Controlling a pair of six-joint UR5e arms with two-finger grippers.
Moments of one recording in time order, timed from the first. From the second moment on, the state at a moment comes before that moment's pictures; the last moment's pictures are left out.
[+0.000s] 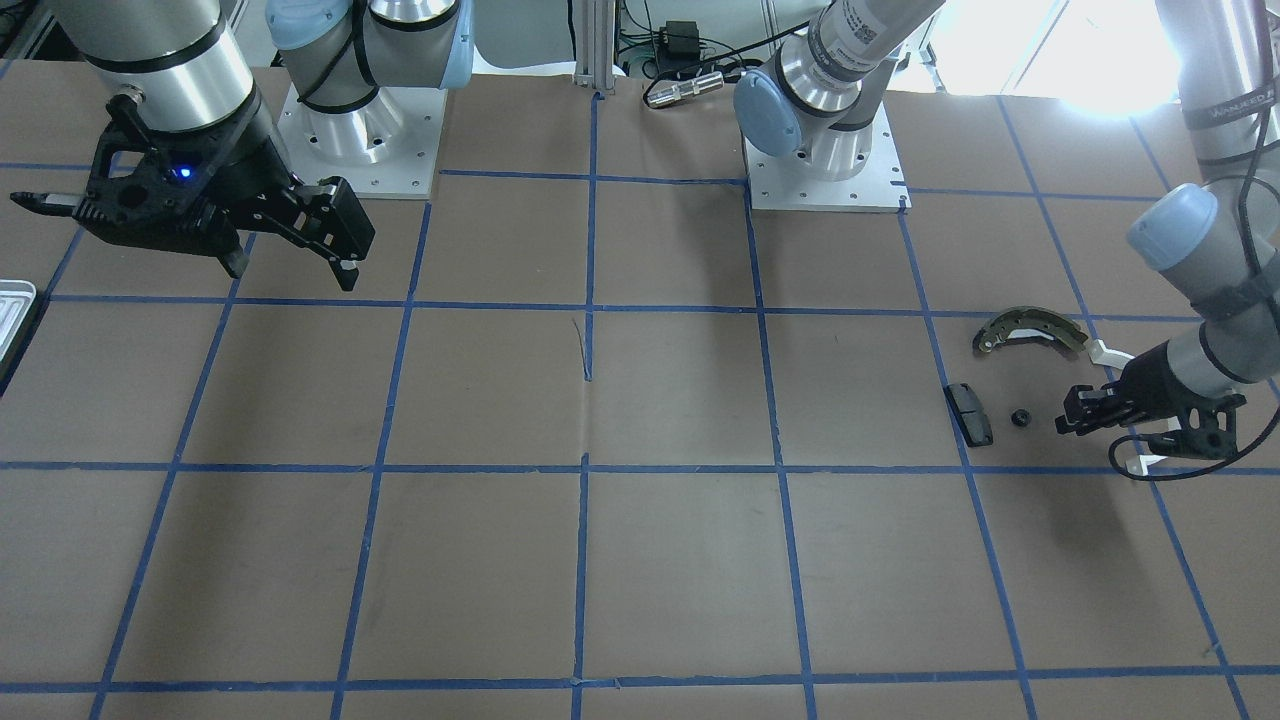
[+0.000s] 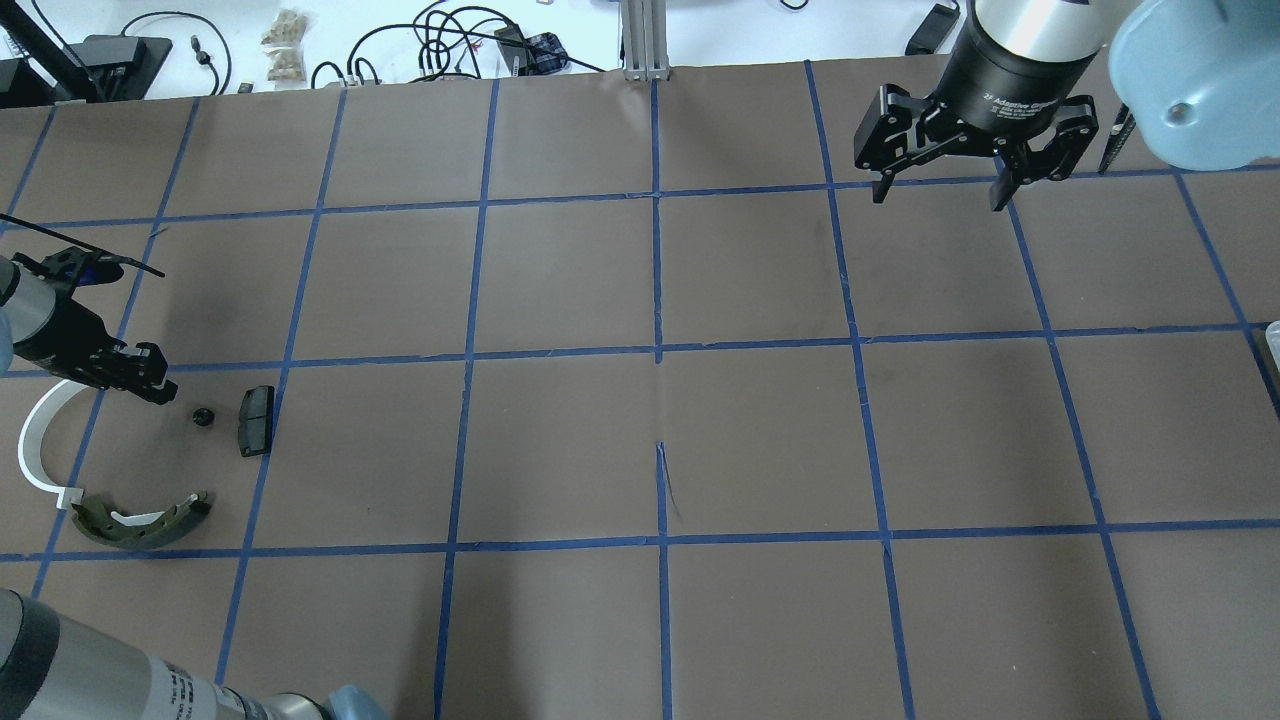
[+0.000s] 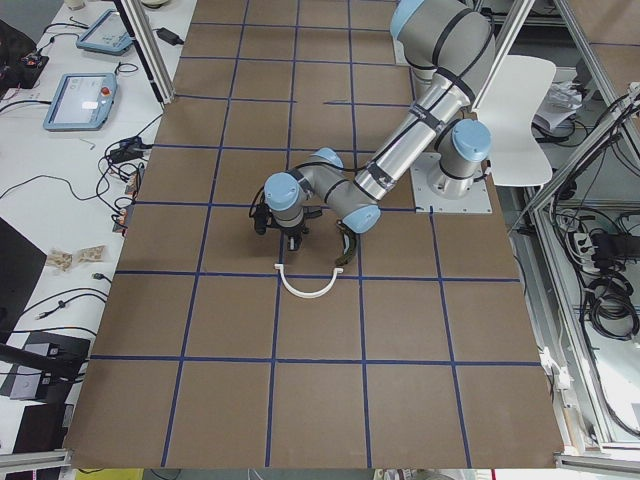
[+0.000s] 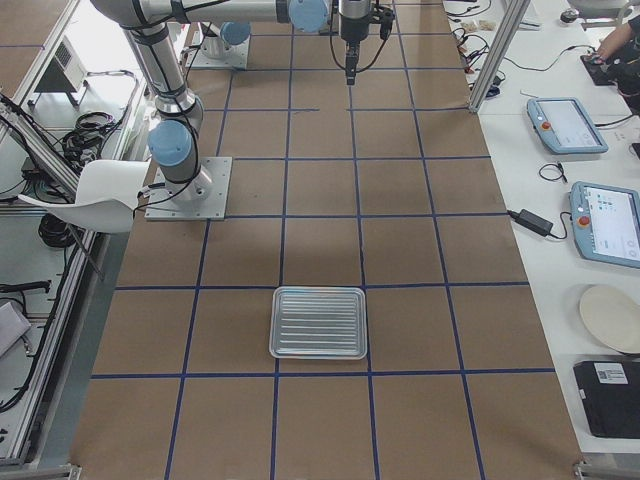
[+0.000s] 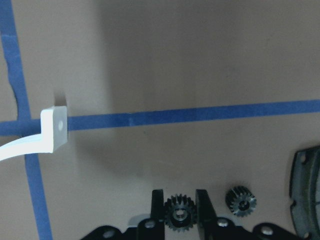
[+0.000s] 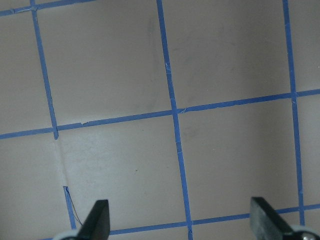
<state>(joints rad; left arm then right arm) -0.87 -1.99 -1.82 -1.04 1.51 0.73 1.58 -1.54 1.54 -1.62 -1.56 0.14</state>
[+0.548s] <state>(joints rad) -0.87 -1.97 -1.86 -1.03 1.51 0.73 1.58 -1.54 1.54 -1.62 -1.56 0.14</state>
